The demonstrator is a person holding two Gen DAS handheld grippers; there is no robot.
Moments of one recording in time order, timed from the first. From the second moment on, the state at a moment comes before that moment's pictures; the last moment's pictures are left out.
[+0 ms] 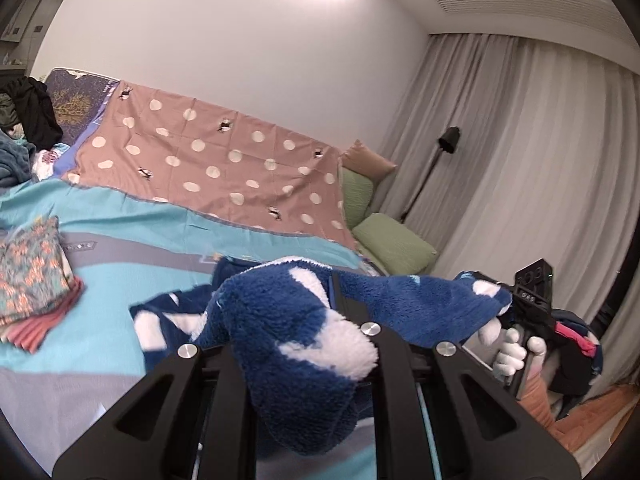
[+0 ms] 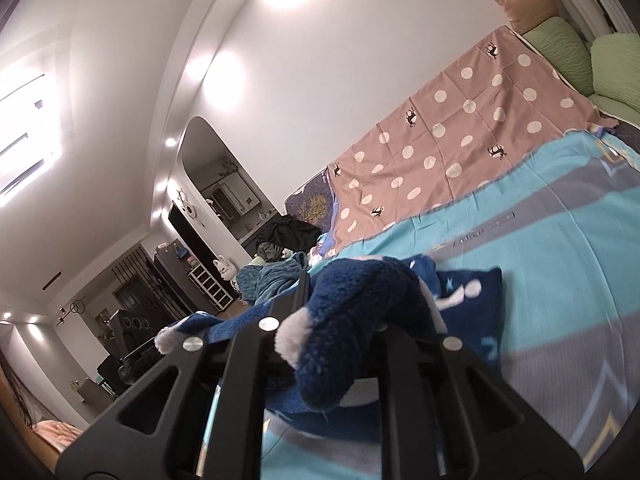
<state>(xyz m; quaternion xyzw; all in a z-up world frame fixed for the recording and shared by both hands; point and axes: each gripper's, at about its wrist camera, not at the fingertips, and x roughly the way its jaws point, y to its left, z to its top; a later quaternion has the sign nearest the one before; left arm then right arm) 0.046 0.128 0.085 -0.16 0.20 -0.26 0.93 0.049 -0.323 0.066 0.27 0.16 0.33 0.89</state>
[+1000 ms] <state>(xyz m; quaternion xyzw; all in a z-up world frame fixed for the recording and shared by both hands) 0.271 0.164 -0.023 -0.18 0.35 -0.21 0.90 0.262 -0.277 -0.021 0.20 0.37 0.24 0.88</state>
